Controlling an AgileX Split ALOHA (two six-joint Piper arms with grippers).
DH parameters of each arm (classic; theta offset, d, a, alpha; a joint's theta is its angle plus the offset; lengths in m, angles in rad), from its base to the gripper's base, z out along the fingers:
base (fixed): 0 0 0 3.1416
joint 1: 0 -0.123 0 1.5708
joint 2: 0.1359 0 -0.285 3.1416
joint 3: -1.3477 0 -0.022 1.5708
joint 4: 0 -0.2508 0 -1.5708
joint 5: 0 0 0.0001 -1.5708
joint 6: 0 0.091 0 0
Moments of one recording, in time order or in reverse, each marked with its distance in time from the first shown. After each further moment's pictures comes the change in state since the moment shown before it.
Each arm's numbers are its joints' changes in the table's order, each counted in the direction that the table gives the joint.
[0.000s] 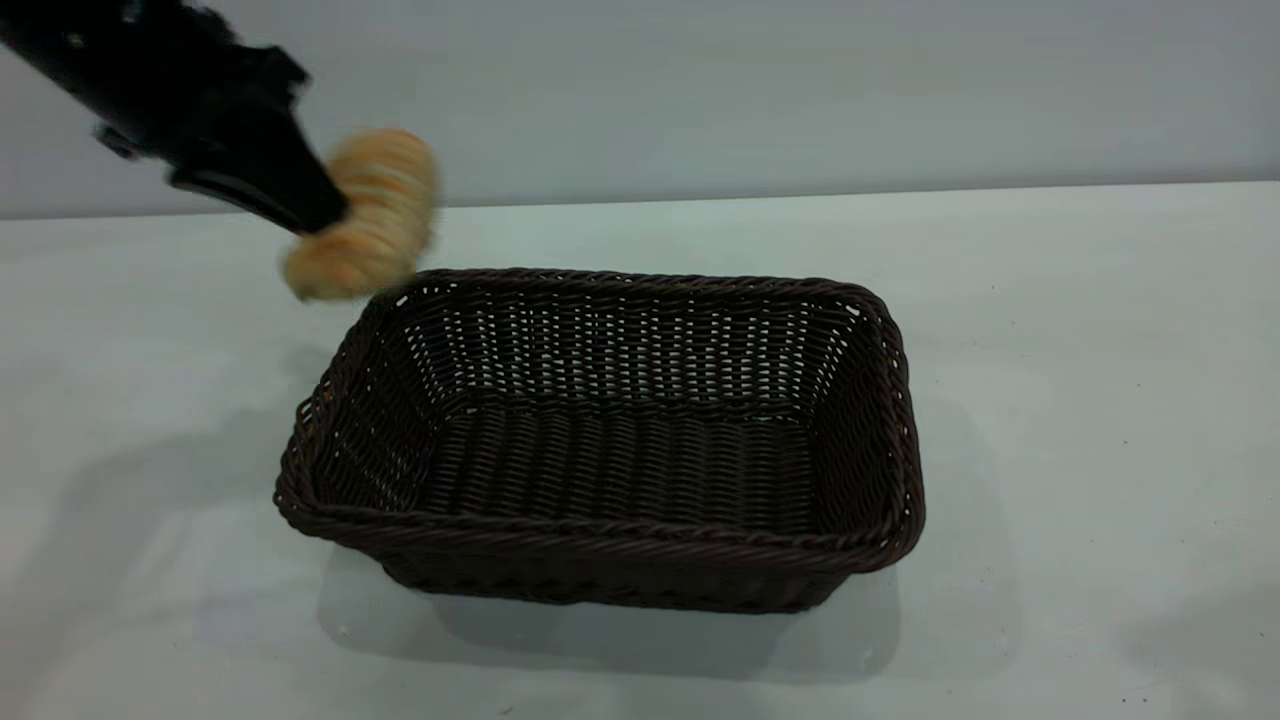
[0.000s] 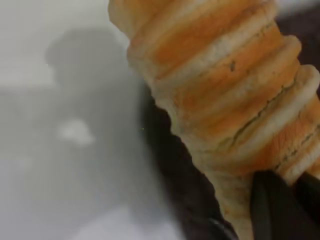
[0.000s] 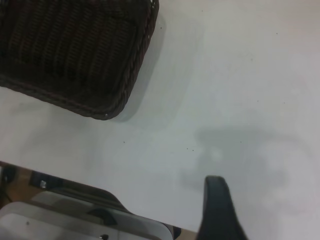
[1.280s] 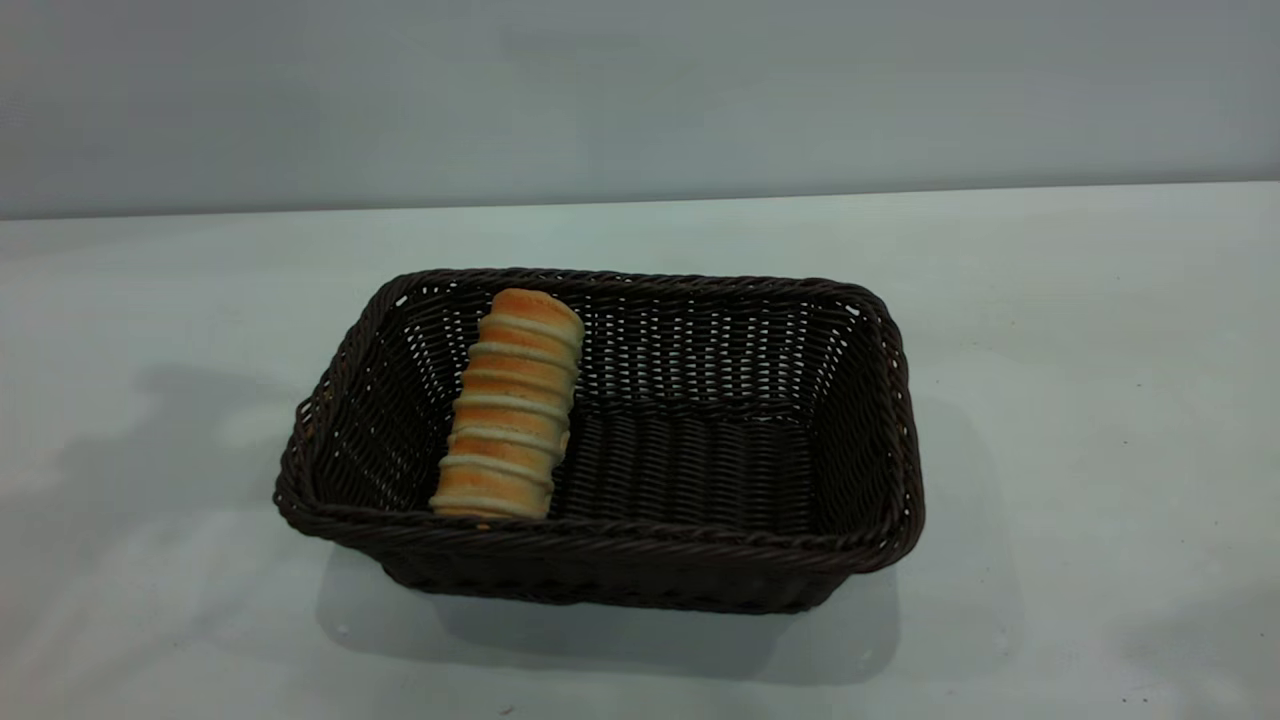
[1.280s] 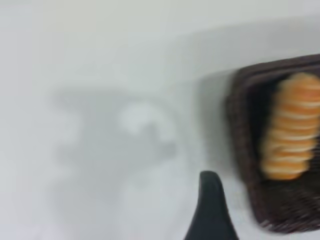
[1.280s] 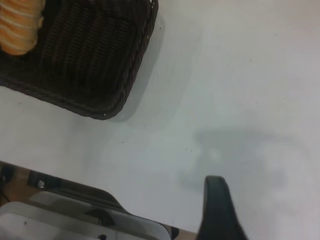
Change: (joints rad) left arm -0.058 -0.326 0.203 -0.496 -0.243 -0.591; right arm 0.000 -0.004 0.000 0.004 0.000 -0.006
